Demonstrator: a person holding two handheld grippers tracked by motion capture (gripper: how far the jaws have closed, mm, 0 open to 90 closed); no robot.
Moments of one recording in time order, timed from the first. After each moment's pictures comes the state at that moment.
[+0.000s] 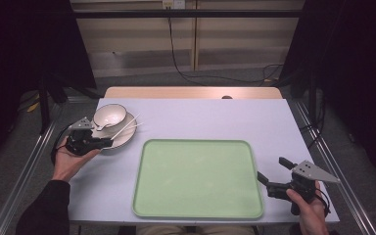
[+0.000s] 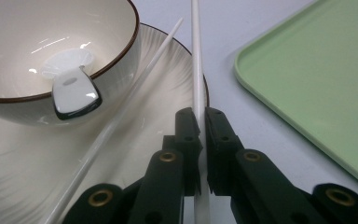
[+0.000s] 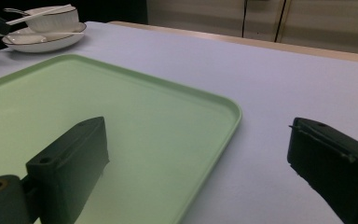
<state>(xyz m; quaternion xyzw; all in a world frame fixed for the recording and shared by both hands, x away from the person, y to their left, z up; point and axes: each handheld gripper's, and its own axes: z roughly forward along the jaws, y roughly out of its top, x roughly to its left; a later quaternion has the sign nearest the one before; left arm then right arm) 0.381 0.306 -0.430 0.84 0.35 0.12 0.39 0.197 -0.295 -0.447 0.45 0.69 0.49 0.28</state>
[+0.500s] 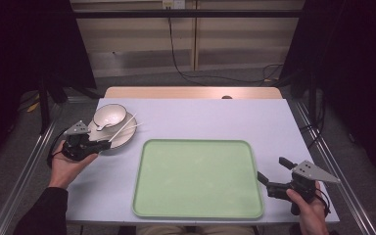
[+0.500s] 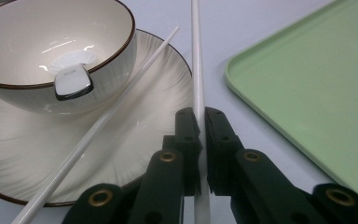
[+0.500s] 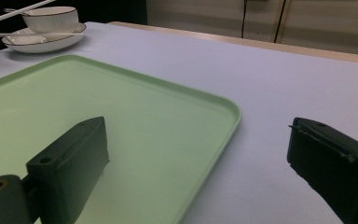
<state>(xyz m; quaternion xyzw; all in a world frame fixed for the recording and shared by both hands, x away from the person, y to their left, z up) 0.358 0.307 -0.422 0.83 0.36 0.14 0.41 0.197 -0.295 -0.446 0.45 0.69 0.49 0.28</state>
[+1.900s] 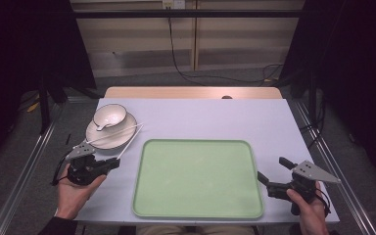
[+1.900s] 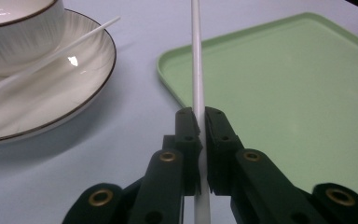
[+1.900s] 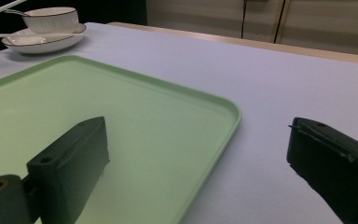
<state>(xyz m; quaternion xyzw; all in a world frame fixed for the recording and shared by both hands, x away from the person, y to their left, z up) 0.285 0.270 -0.423 0.79 0.40 0.12 0.44 0.197 -0.295 -0.446 0.45 0.69 0.49 0.28</state>
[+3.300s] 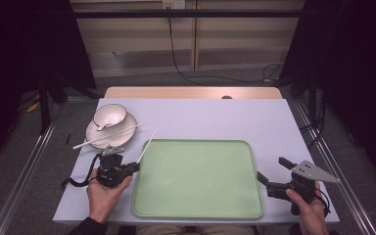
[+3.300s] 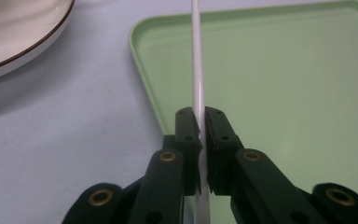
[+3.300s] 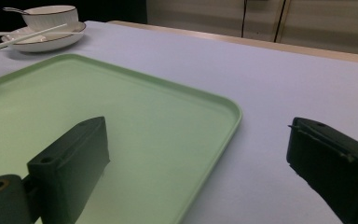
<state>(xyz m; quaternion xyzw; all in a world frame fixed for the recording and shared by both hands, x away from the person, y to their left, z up) 0.283 0.198 -0.433 0.77 0.50 0.11 0.37 0.197 -0.293 -0.446 0.45 0.69 0.49 0.28</state>
